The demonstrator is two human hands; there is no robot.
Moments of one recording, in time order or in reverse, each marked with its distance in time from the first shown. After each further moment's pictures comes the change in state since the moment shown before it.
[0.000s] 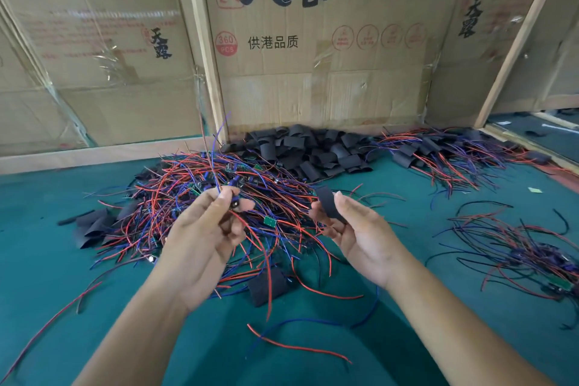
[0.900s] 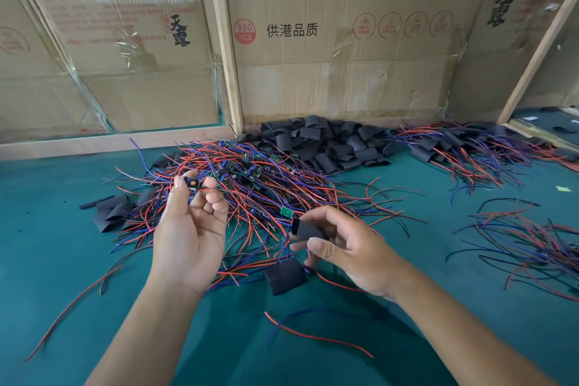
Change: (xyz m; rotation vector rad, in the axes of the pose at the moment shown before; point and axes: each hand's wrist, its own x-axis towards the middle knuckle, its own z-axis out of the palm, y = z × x) left_hand 0.008 0.004 -0.026 -0.528 0.218 0.155; right_hand -0.023 0.021 0.017 -0.651 -0.420 -0.100
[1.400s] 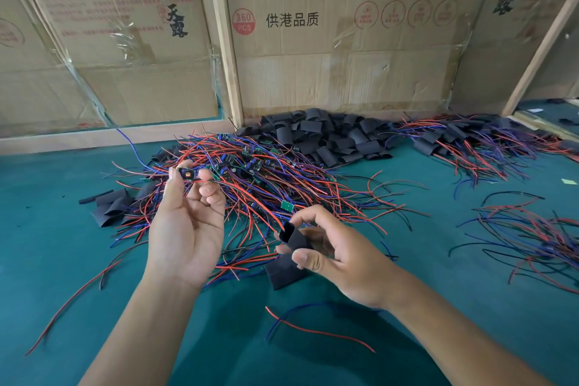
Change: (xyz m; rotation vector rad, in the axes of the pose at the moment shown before) left_hand -0.003 0.002 0.004 -0.043 -0.054 0.001; right_hand -0.007 -0.012 0.021 -0.127 -0.071 0.003
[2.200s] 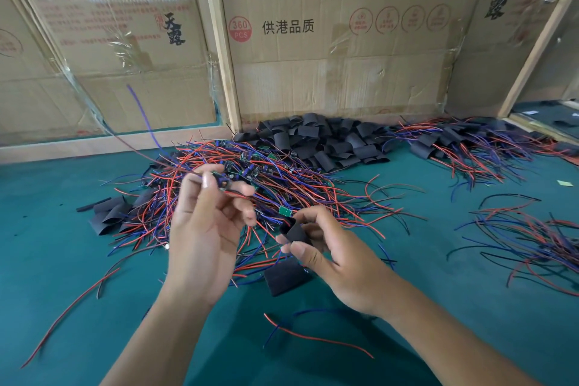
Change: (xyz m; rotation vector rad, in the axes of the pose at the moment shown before) left_hand -0.019 -0.018 0.009 0.411 -0.238 0.137; right_hand 0.000 -0.004 0.003 -0.230 0.124 -0.040
